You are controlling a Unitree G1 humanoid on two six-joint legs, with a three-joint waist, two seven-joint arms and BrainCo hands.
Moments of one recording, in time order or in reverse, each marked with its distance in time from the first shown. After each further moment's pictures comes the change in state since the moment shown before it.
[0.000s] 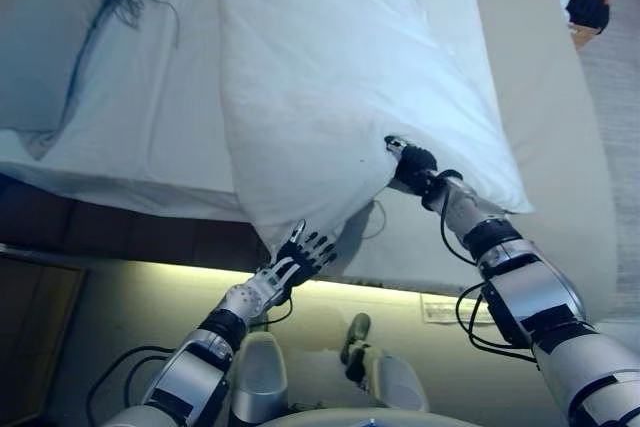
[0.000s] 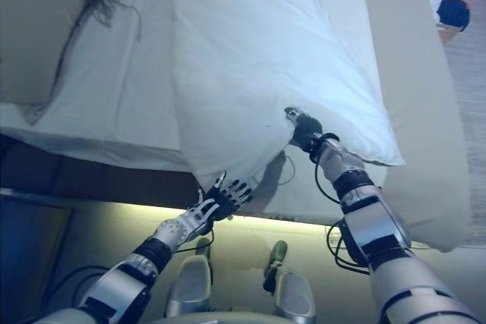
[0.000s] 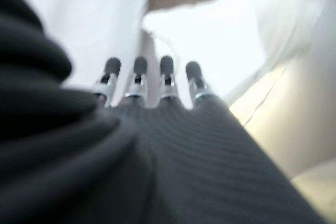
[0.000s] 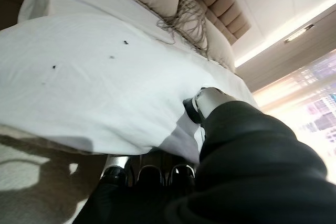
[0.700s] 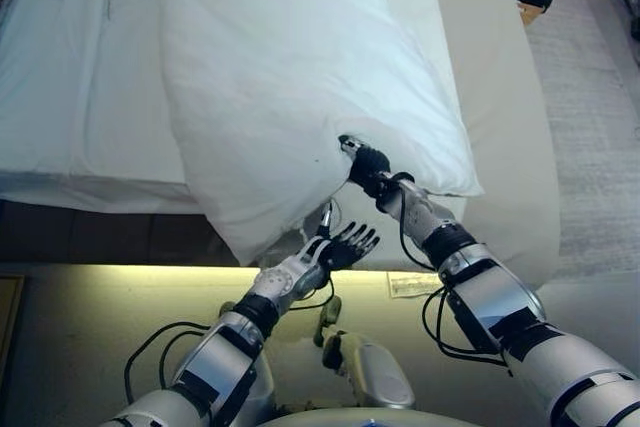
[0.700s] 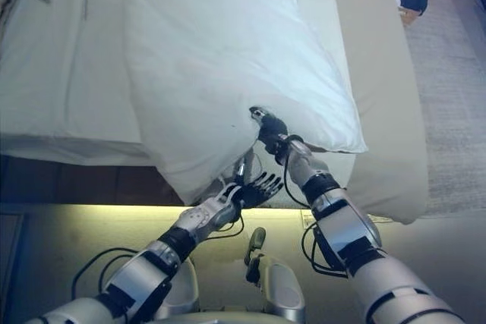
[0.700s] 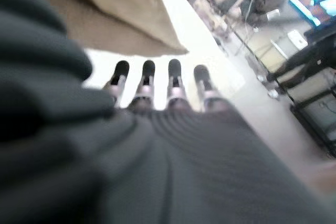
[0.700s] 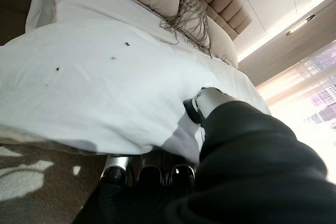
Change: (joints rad) left arm -0.123 -0.121 -0.101 -0.015 -0.372 -0.022 0.053; right arm 0.001 0.151 0.045 -0.087 0.035 -0.043 -0.058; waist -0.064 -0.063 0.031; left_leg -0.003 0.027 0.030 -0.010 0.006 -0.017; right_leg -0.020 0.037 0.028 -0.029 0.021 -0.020
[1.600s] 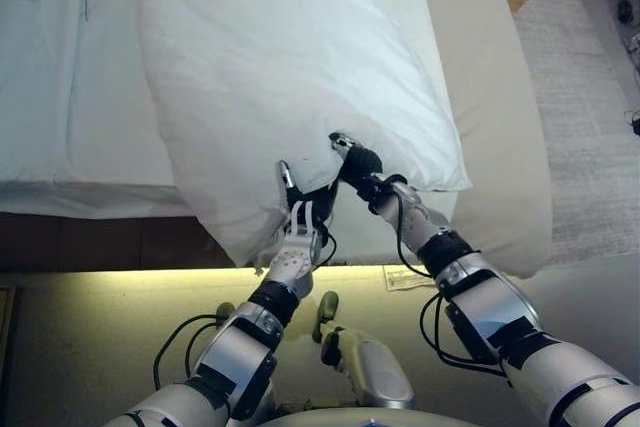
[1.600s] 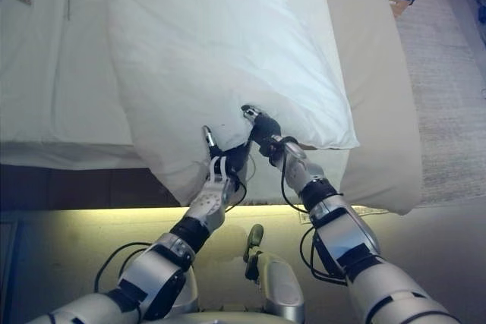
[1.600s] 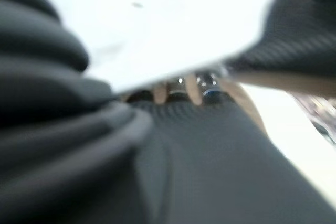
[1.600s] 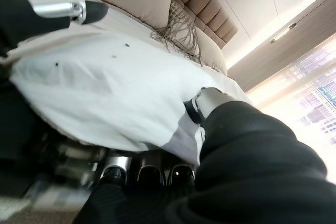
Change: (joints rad) left arm -0.037 -0.087 0.153 -0.106 -0.038 -0.542 -0.156; right arm 0.072 0.008 0.000 -0.117 0.002 -0.008 0.001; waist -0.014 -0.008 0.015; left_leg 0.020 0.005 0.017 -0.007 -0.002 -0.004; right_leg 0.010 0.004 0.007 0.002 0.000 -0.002
